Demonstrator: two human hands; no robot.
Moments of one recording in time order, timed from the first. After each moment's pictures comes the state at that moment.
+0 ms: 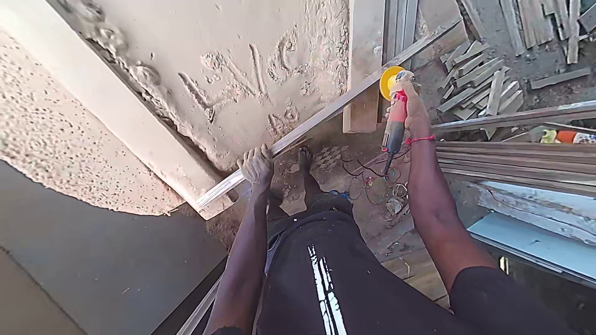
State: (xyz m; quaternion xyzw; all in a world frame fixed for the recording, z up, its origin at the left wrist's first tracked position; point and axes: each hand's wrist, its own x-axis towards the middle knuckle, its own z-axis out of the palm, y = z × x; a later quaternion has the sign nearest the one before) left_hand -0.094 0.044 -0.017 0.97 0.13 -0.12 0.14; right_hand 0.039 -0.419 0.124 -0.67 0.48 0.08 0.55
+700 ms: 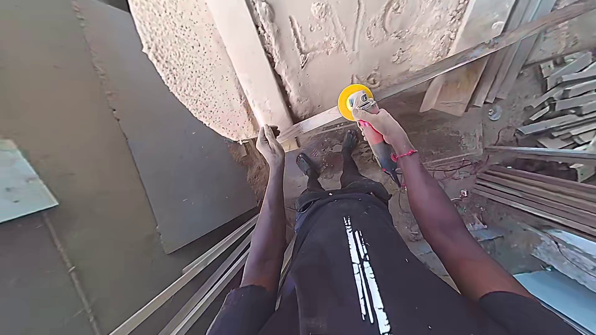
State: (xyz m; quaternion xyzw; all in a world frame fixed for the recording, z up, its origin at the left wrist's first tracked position) left_hand -0.215 0.225 0.012 0.78 0.28 0.19 0.52; right_hand -0.078 -0.100 0.078 -0.76 0.23 0.42 0.44
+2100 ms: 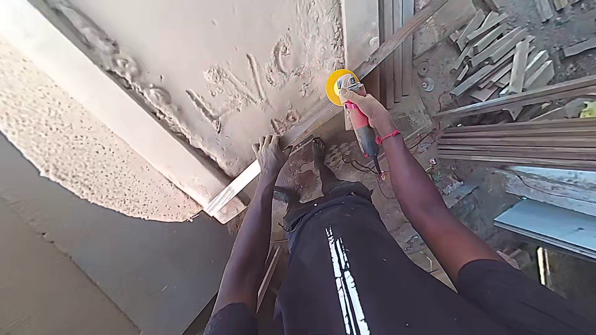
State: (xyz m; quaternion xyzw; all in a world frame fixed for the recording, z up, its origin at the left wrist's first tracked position) left_hand -0.037 0.025 -0.010 0.98 -0.06 -0.13 0.16; right_hand 0.048 -0.317 0.098 -0.73 0.38 0.29 0.50
